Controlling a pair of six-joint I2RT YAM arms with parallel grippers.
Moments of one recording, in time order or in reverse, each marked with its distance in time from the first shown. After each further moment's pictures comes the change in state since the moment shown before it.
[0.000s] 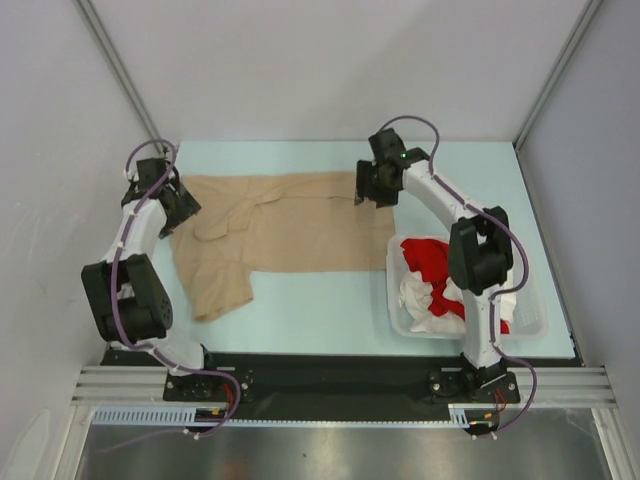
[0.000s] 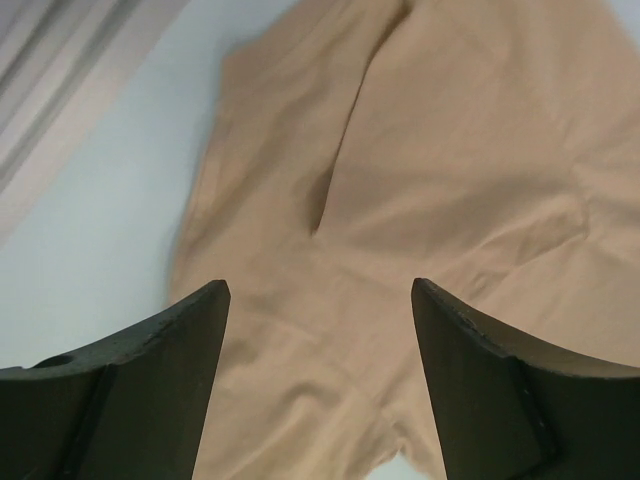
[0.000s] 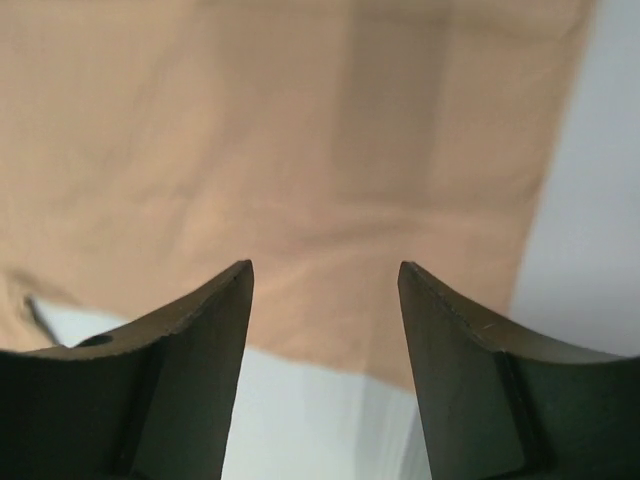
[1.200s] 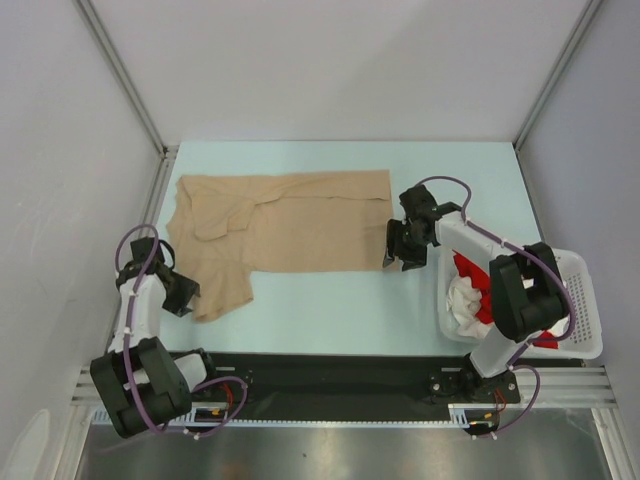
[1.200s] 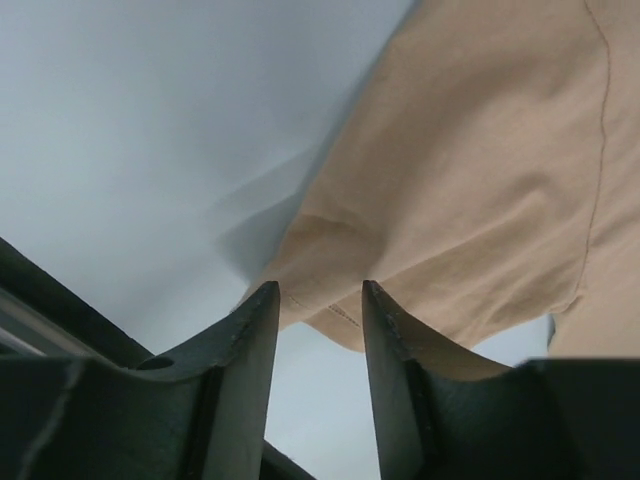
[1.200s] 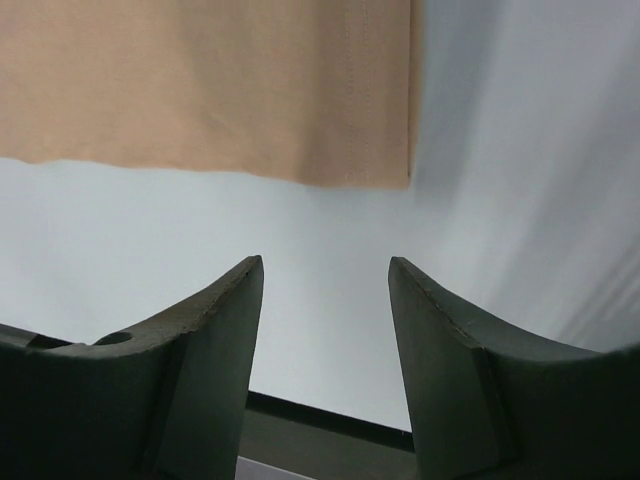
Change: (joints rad) left arm 0.163 -0.532 -0.633 -0.233 0.117 -0.264; right arm -0.014 -0.482 -0.821 0.113 -0.128 0.058
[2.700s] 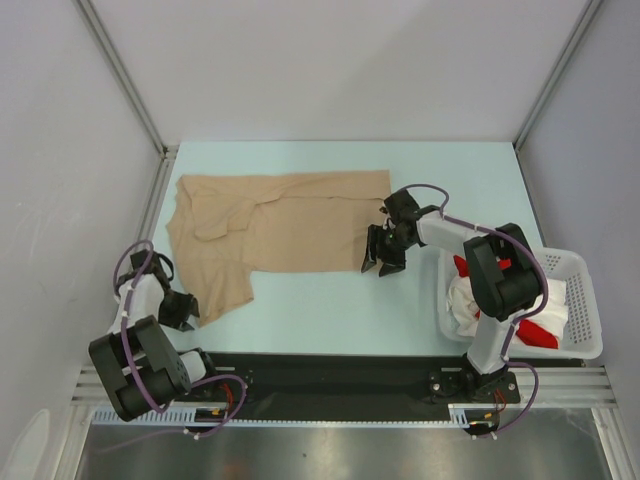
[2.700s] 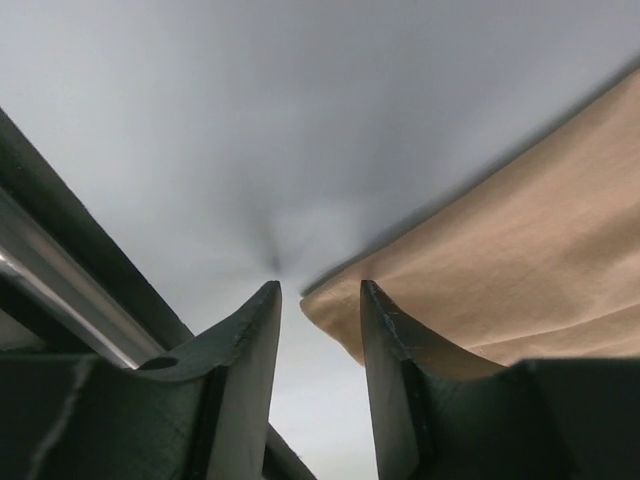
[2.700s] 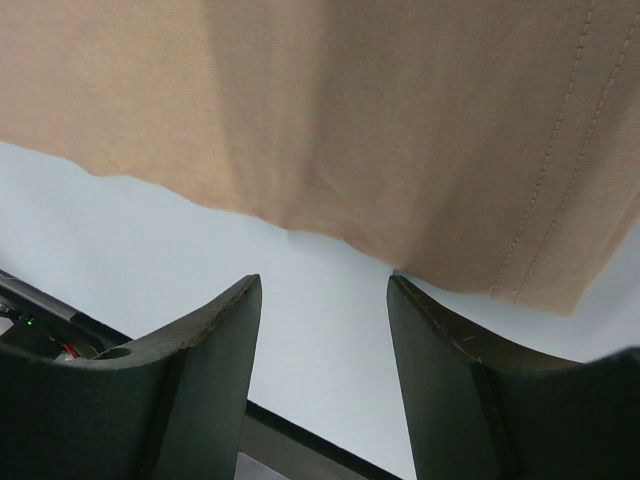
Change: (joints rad) left arm 0.088 0.092 -0.052 -0.045 -0.053 -0.086; right arm 0.047 0.178 0.028 0.139 -0.209 0.018
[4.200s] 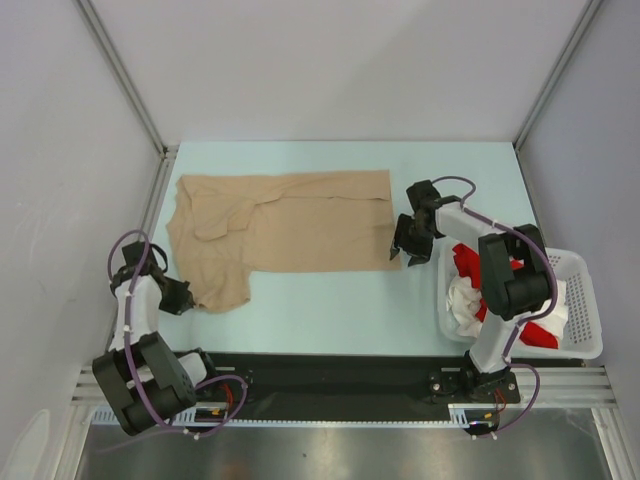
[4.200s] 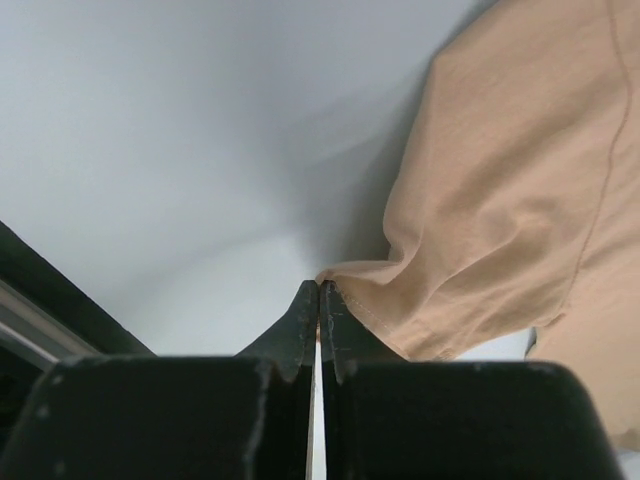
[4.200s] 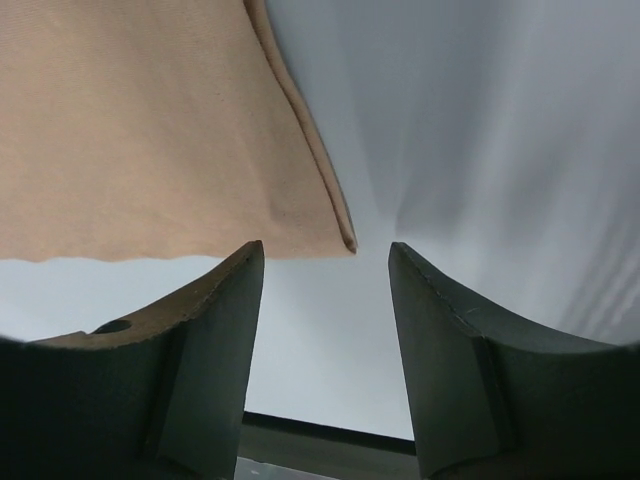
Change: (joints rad) left arm 0.000 -0.080 0.030 0.042 0.098 0.049; right arm -0.130 -0.032 0.040 -0.121 0.239 0.071
